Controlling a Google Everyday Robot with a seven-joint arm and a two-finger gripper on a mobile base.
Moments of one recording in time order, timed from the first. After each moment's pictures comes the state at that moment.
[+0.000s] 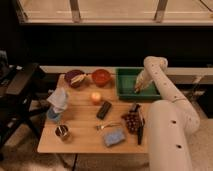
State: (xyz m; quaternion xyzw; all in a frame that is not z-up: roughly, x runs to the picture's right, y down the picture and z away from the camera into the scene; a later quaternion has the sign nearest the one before) arm 0.268 -0.018 0.993 -0.19 0.15 0.81 0.53
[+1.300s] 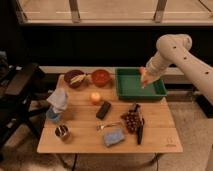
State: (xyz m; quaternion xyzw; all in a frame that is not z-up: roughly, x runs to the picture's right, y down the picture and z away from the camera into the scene) arm 0.243 -0.044 0.764 -0.21 0.13 0.76 0.60
